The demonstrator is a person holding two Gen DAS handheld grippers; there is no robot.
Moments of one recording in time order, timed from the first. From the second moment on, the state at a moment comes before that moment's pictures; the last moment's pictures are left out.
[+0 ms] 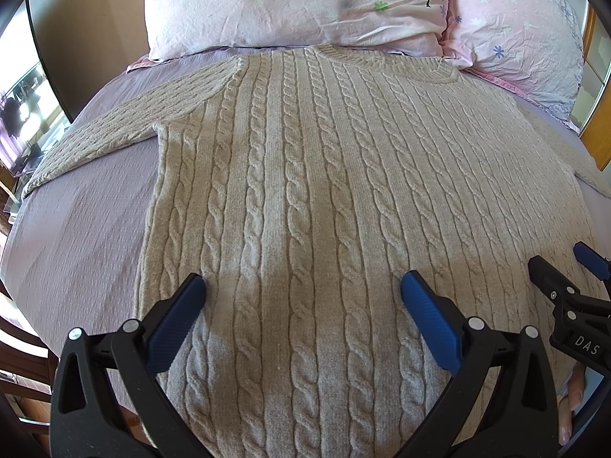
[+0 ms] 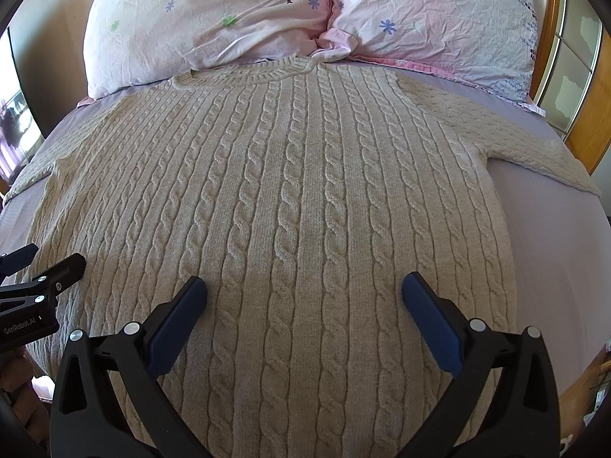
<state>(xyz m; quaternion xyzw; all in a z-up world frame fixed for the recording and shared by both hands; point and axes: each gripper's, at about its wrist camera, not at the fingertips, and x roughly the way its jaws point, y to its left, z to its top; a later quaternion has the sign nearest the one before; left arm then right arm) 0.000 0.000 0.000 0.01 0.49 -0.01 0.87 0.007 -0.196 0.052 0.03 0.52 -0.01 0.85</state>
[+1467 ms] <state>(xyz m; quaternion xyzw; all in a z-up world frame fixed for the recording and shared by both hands) 0.000 0.038 0.019 -0.09 0.40 -0.08 0.91 0.000 -0.577 0.070 0.44 0.34 -0.23 0.80</state>
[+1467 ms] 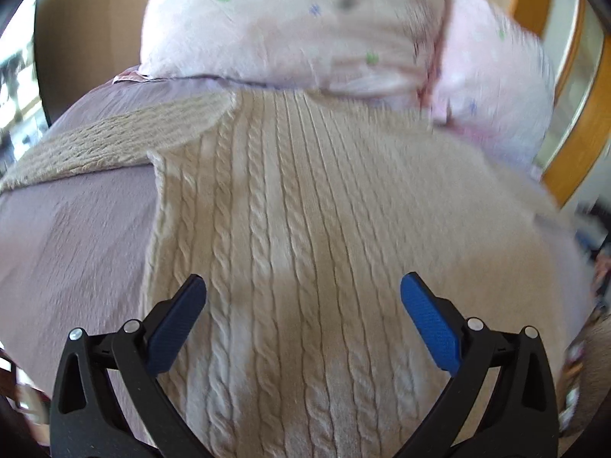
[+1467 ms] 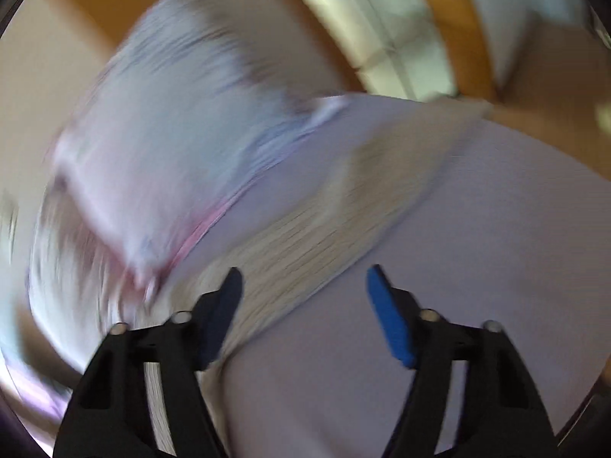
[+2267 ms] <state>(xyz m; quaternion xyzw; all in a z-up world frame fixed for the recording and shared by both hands) 0.024 0.292 0.039 -0.32 0.27 0.09 0.90 0.123 -0.325 0.182 0.27 0.32 0.16 0.89</state>
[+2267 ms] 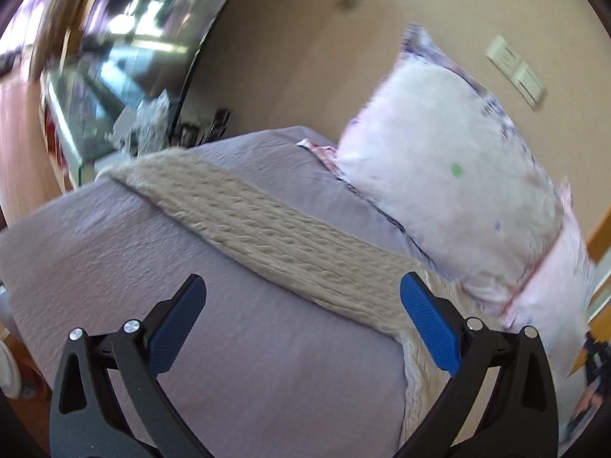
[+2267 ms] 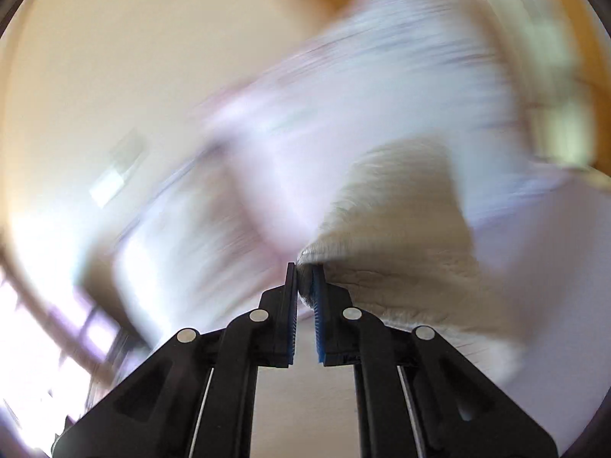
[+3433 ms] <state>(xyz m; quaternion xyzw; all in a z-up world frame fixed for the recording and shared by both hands) 0.126 0.129 0.136 -0.26 0.25 -0.26 0.89 0.018 -0.368 0.145 0.24 0.34 0.11 0.90</state>
